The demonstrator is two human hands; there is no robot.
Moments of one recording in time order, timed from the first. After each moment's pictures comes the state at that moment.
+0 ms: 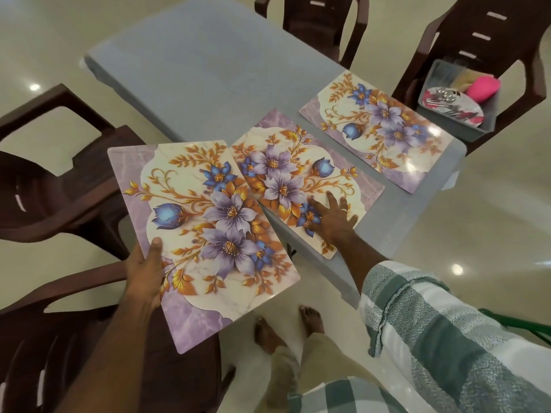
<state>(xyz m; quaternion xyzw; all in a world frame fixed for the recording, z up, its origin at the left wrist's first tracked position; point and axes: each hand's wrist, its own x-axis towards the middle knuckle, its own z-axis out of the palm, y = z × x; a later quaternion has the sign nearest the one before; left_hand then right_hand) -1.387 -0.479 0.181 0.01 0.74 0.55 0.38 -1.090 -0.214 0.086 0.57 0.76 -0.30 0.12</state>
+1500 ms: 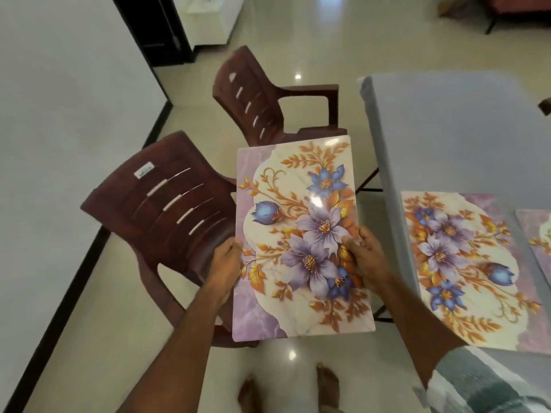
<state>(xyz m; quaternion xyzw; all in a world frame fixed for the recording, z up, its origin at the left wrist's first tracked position) -1.286 -0.683 0.253 -0.17 0.74 0.61 0.21 -1.229 -0.391 0.192 0.21 0.59 -0.78 -0.02</state>
